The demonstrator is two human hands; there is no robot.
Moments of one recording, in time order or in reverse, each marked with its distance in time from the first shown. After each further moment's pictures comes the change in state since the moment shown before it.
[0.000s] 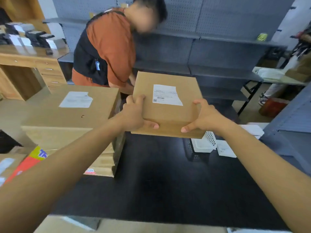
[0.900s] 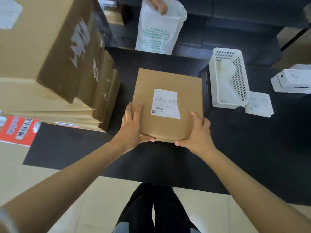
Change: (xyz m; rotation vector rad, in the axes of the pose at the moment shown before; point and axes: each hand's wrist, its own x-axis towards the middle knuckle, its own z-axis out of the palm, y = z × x) left_hand 0.002 -0.109 0.241 -0.108 -0.127 -0.212; right_hand 0.036 0.175 0.213 0.038 -0.171 0.132
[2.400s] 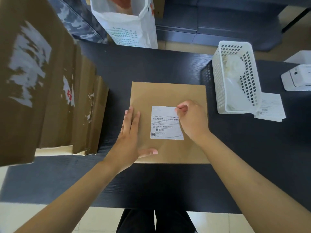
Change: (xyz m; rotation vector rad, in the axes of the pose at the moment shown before) left_hand 0.053 -0.019 0.005 -0.081 -0.136 0.104; right_hand 0.115 -0.051 0.003 -0.009 0.183 -0.078
